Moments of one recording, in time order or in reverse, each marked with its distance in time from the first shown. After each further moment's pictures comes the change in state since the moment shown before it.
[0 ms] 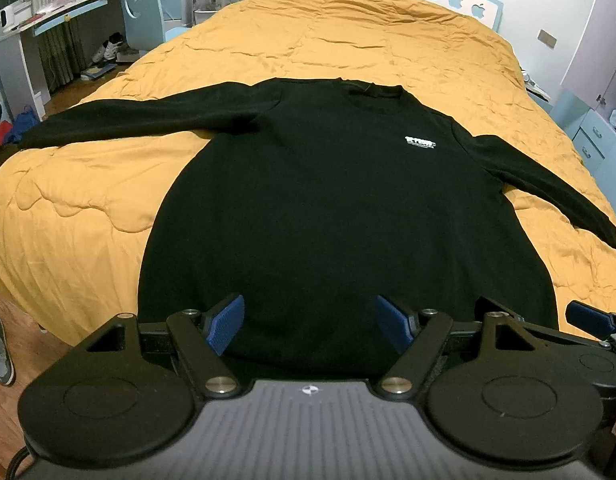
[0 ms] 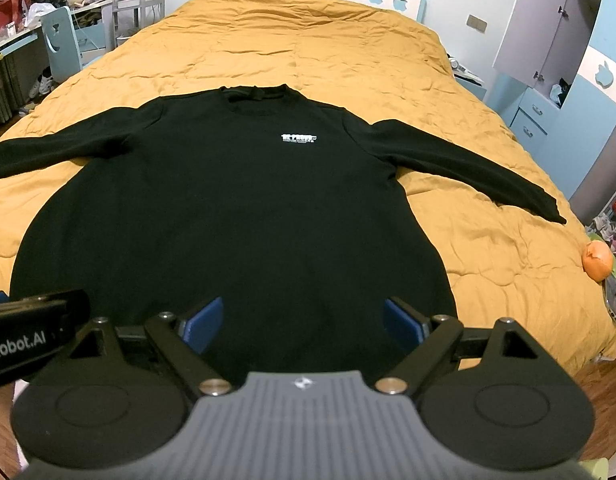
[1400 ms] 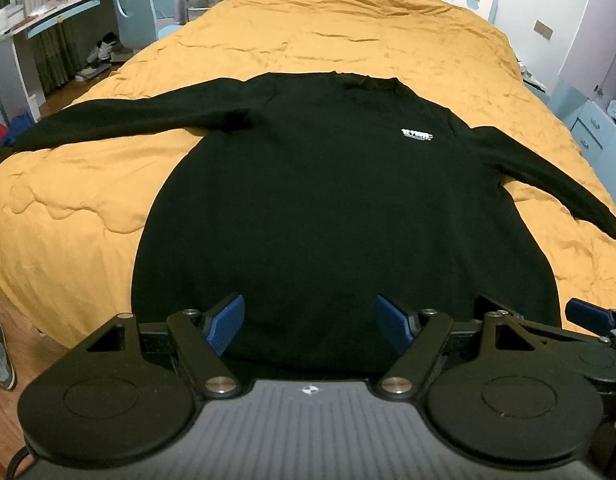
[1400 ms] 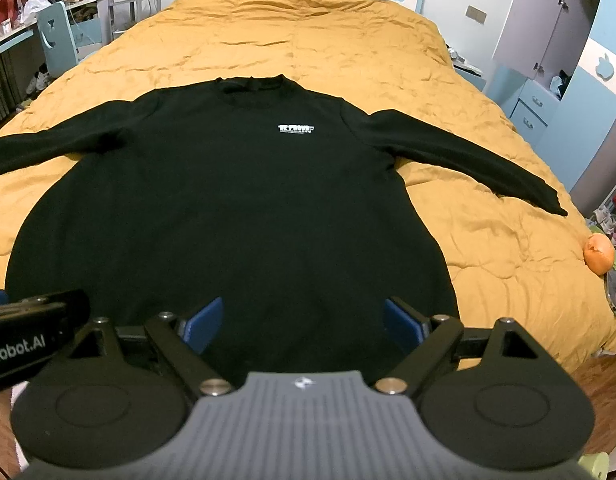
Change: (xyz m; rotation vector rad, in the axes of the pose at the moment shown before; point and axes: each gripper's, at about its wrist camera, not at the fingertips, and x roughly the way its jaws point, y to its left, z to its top) left arm 0.007 -0.005 0.001 0.024 0.018 -0.003; right arm 0.008 -0.001 0.002 0.010 0.031 -0.003
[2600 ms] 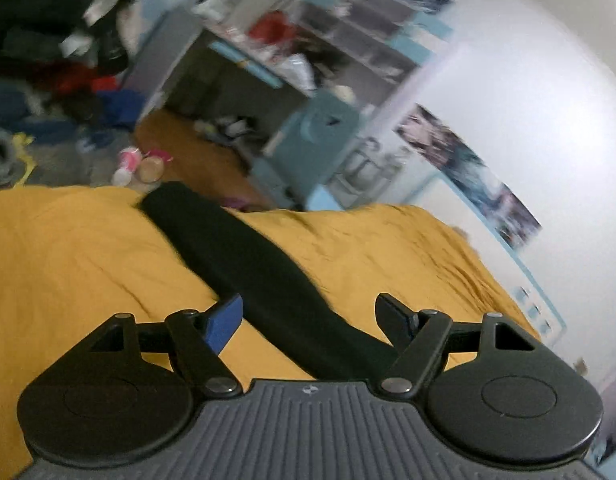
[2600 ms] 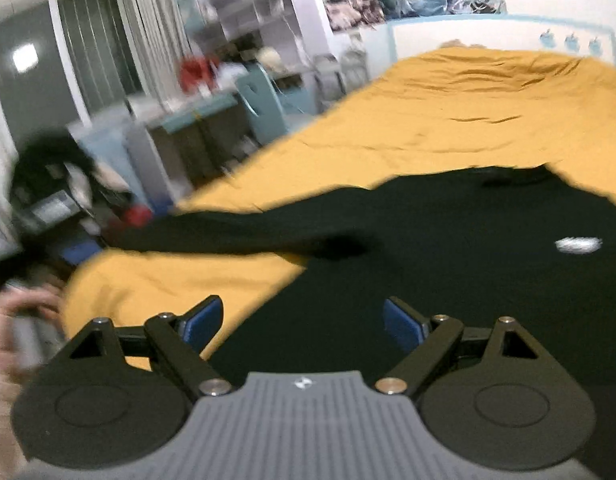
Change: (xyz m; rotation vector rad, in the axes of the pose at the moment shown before) left arm 0.118 0.399 0.090 -0.750 -0.598 -0.064; right arm 0.111 0.120 0.092 -0.023 -0.242 0.779
